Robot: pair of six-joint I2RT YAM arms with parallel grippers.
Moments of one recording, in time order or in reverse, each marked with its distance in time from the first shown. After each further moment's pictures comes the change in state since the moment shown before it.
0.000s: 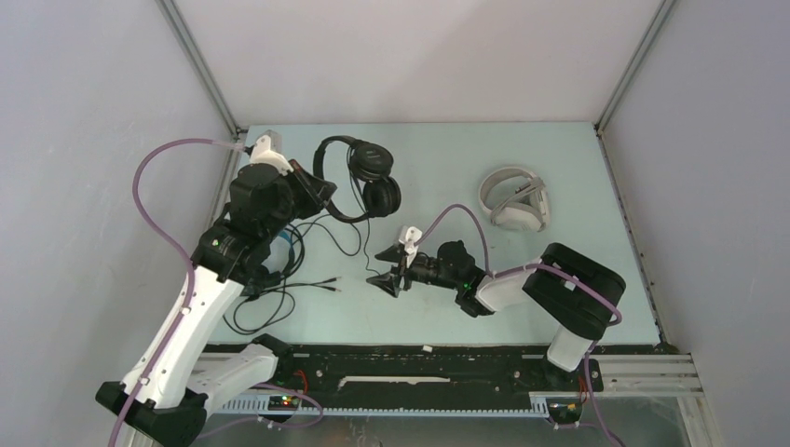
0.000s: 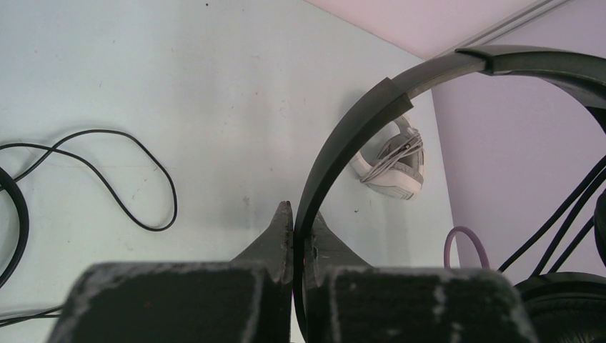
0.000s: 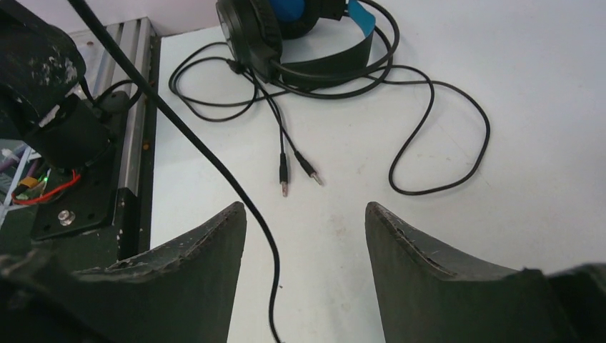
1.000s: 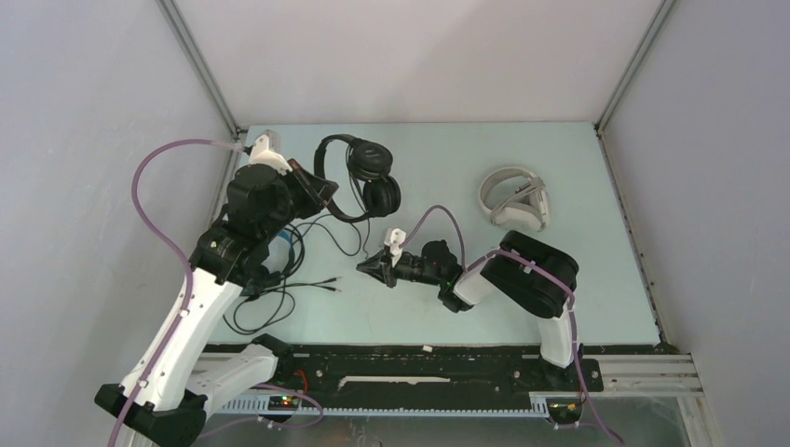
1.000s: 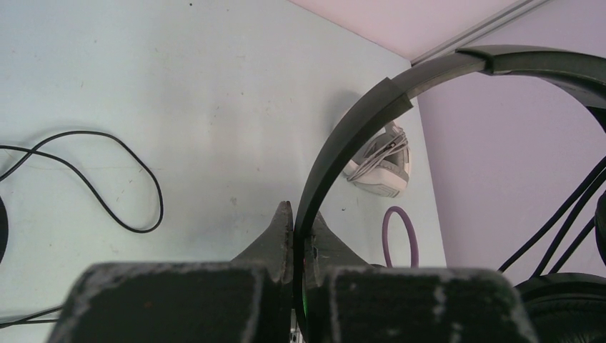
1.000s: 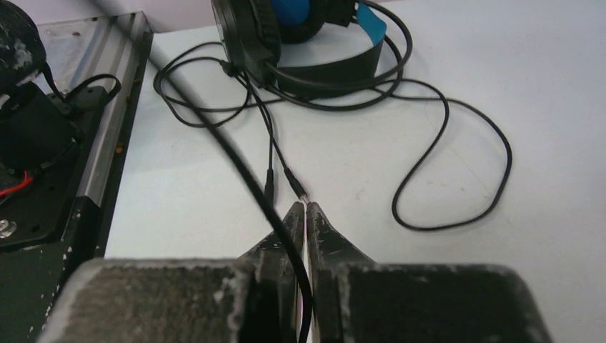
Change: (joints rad) left arm 0.000 -0.010 0.000 0.015 0.027 -0.023; right arm -0.003 0.261 0.130 0.163 -0.062 -0.040
